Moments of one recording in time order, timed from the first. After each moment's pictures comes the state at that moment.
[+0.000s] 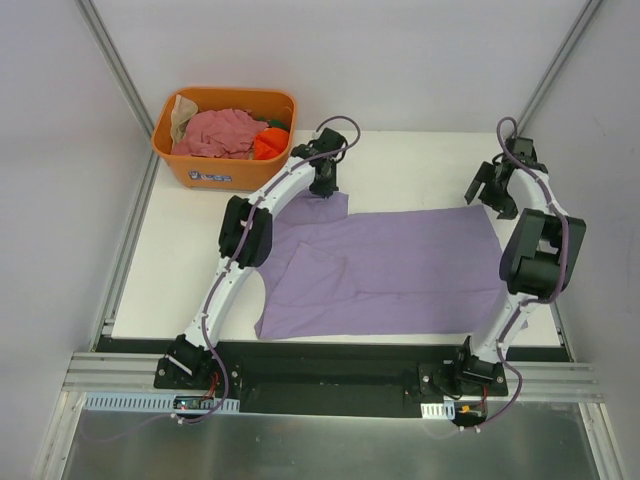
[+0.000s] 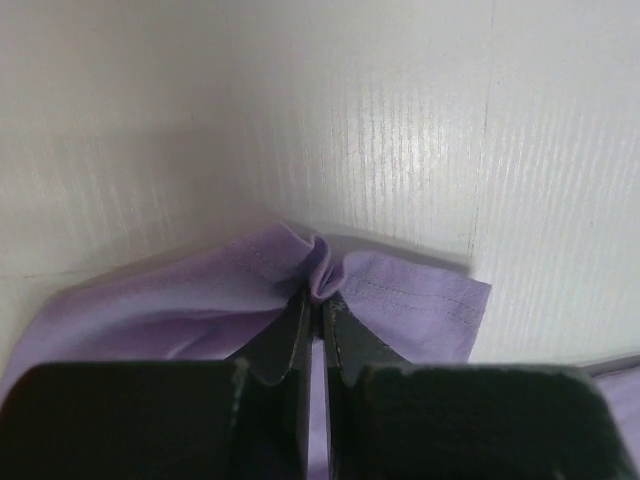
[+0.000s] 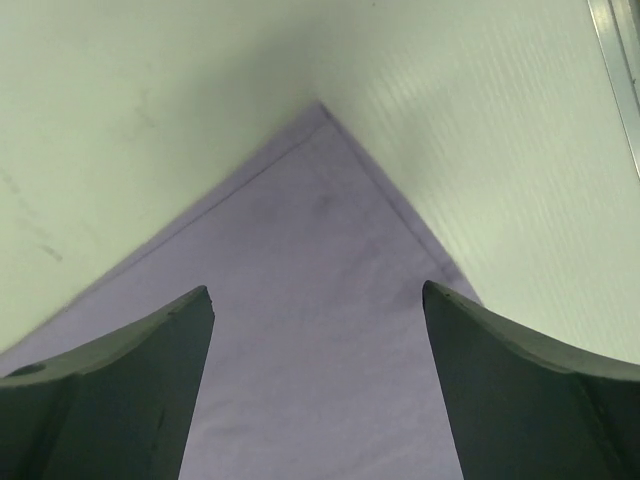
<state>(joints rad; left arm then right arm) -0.53 2.62 2.44 -0.88 -0.11 -0.48 -0.20 1.89 1.50 -0.66 0.09 0.27</state>
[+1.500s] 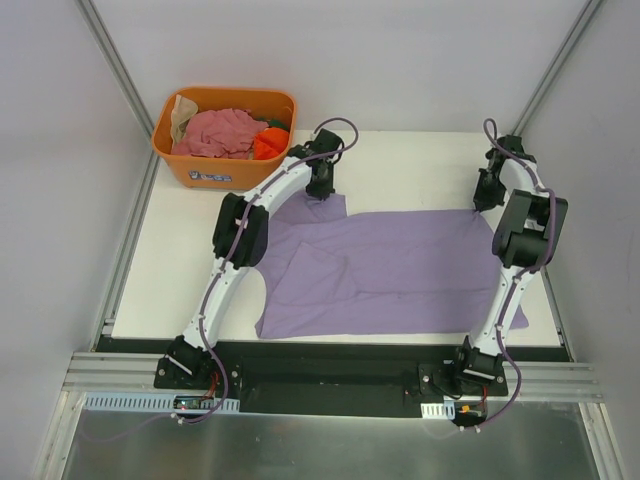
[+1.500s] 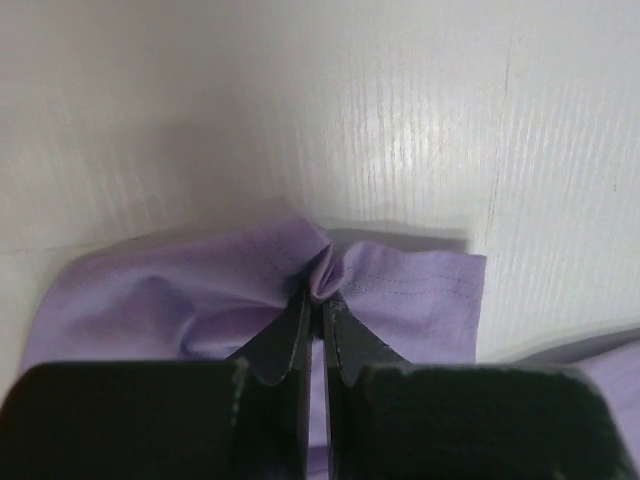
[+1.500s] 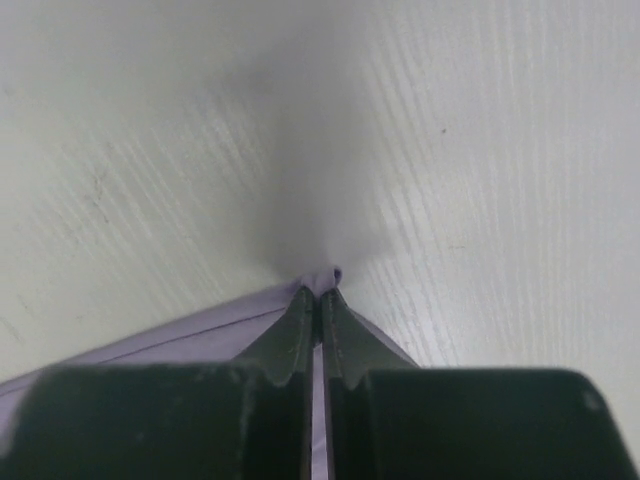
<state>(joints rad) -0.52 2.55 2.33 -0.83 -0.09 -0.45 -0.22 2.28 1.86 -0.79 0.04 0.08</state>
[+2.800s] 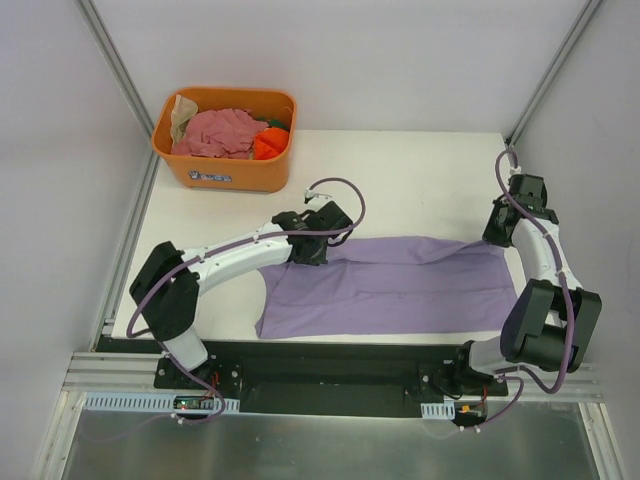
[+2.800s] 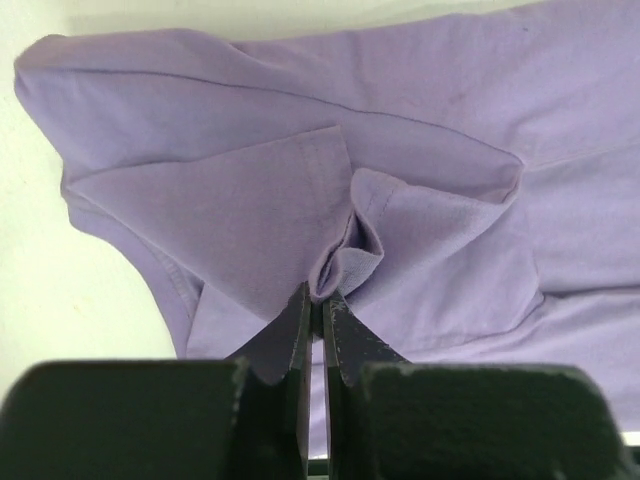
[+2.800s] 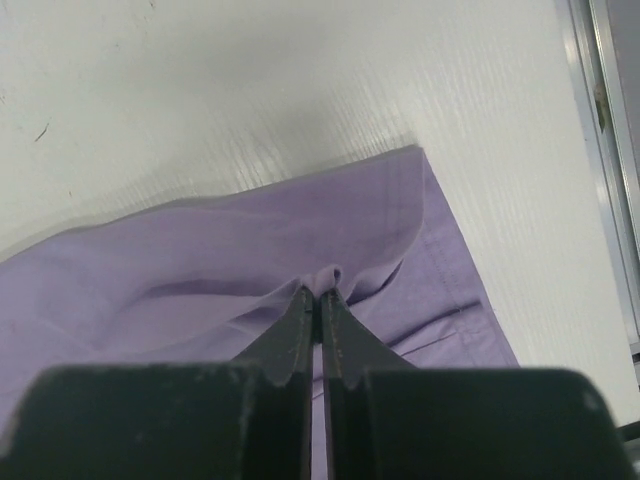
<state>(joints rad) -0.89 1.69 1.31 -0.78 -0.40 -0.68 -0.23 1.43 1.05 -0.63 0.09 0.12</state>
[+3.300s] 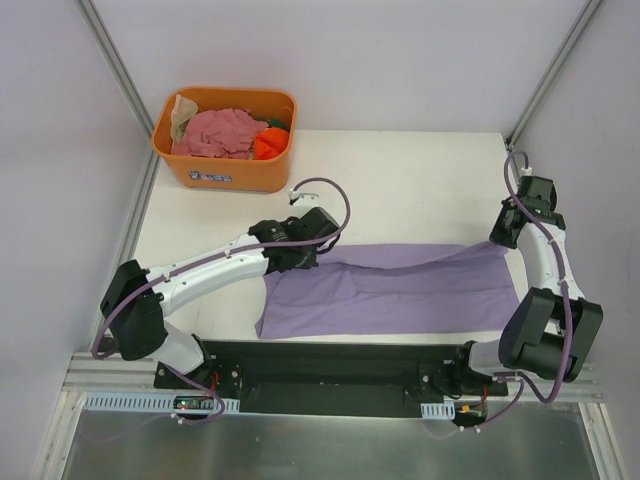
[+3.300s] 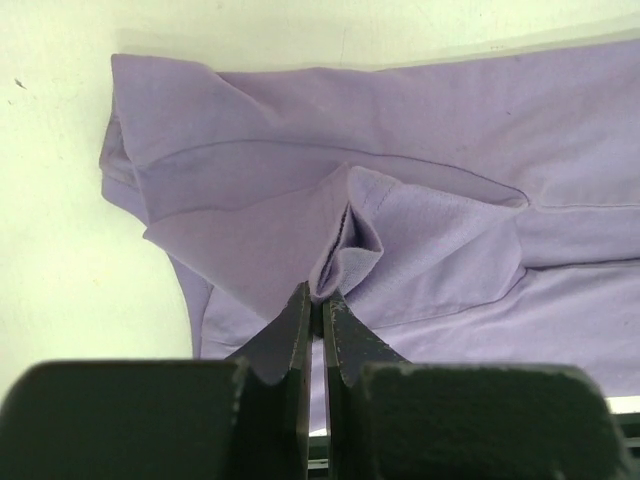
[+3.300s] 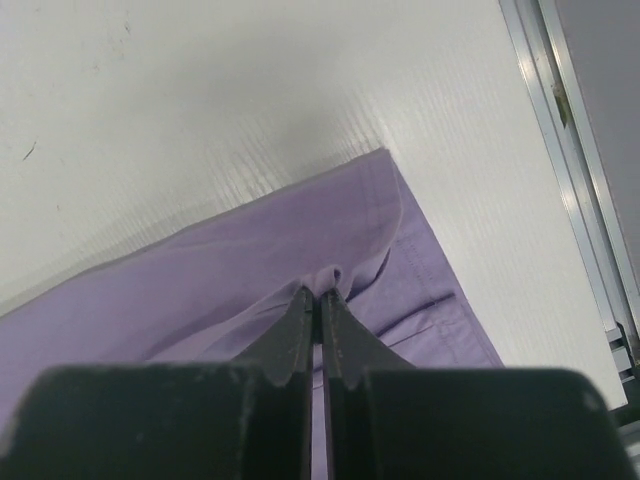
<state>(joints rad) -0.94 1.50 1.21 -0.78 -0.46 -0.73 -0.26 1.38 1.04 -0.63 0.10 0.12</state>
